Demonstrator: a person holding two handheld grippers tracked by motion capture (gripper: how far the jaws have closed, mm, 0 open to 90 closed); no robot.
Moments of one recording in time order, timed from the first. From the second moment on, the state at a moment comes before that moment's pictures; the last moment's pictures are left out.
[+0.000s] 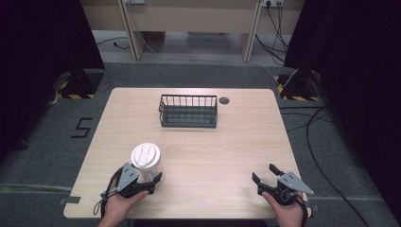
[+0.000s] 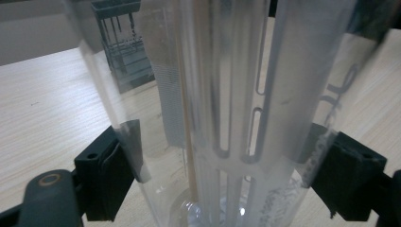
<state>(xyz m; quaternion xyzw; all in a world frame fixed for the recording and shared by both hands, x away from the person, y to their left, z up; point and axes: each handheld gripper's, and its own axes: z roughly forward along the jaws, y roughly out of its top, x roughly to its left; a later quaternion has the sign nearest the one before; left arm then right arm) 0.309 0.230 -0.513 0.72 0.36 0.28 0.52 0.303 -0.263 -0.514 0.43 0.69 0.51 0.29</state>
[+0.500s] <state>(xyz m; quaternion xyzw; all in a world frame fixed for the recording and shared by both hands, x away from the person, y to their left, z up) 0.310 0.227 -0.499 0.72 0.36 0.28 0.53 0.304 -0.264 -0.514 0.43 0.69 0.51 0.29</state>
